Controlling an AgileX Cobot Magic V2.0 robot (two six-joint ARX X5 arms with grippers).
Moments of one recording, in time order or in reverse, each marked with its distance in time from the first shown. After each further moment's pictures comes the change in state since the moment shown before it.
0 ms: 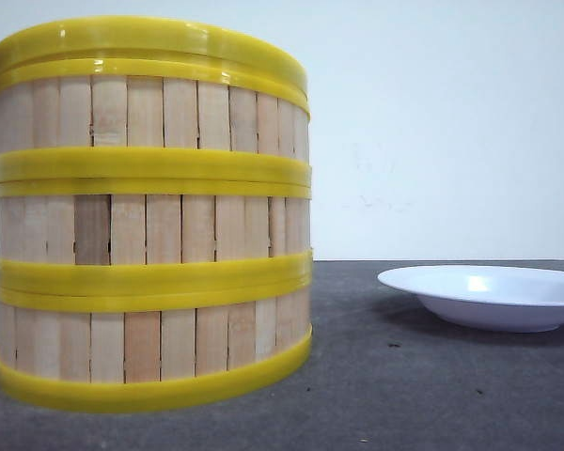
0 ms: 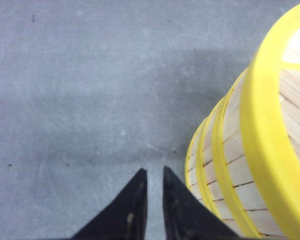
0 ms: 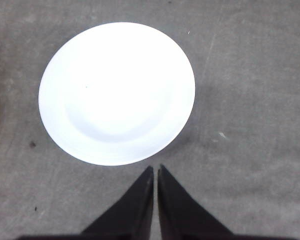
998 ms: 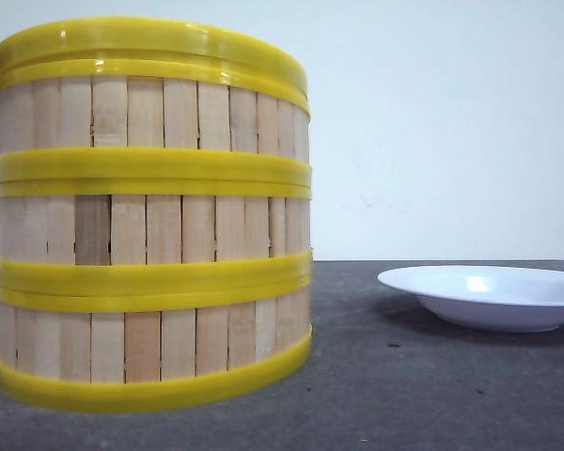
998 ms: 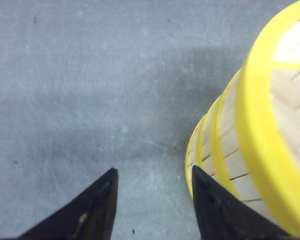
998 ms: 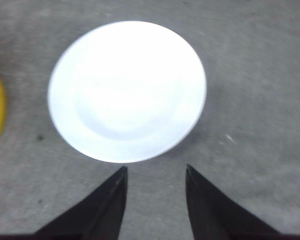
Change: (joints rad) left arm 0.000 -0.001 0.016 -0.036 0.000 0.012; right arm 0.002 0.006 0.006 -0.018 -0.010 -0.026
